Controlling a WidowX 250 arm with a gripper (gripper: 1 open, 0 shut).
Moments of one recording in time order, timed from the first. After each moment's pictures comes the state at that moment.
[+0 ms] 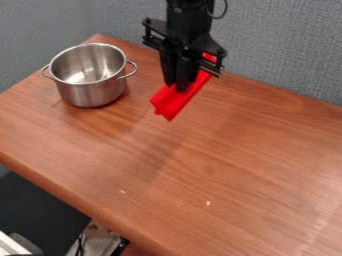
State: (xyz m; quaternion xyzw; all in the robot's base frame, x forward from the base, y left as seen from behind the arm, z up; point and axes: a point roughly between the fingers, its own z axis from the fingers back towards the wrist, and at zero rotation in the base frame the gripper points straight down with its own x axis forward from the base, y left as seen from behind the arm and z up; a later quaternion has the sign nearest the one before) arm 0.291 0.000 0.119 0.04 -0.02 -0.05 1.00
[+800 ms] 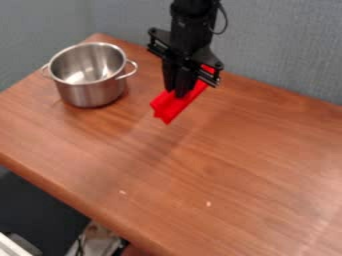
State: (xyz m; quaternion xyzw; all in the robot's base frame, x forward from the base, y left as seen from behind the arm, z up) arm 0.309 0.020 0.101 0.06 -0.01 -0.06 1.00
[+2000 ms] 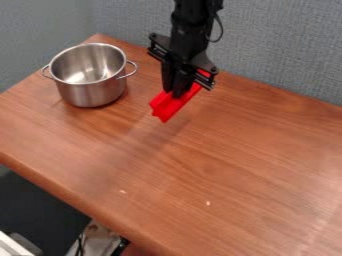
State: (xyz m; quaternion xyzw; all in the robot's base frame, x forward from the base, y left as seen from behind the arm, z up) arm 0.326 0.032 0.078 0.08 0.00 -0.06 0.99
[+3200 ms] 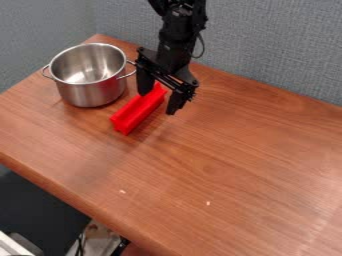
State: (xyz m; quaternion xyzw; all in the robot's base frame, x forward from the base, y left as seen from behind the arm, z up) arm 0.334 0.064 0.046 0.10 0.04 -0.05 0.99
